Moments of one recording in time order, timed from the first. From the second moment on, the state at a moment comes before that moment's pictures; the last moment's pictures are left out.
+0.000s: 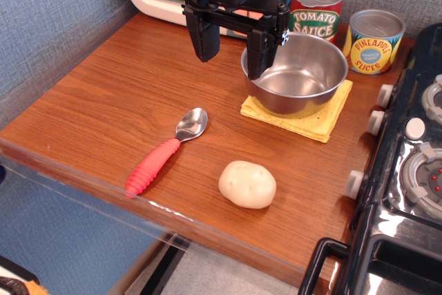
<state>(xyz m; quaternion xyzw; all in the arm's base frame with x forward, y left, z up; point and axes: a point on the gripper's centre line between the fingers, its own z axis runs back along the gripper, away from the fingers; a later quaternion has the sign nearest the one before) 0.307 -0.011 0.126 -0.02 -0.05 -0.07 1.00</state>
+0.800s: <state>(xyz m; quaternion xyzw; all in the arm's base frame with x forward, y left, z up) 0.278 0.003 0.093 -0.01 -0.03 -0.07 1.00</state>
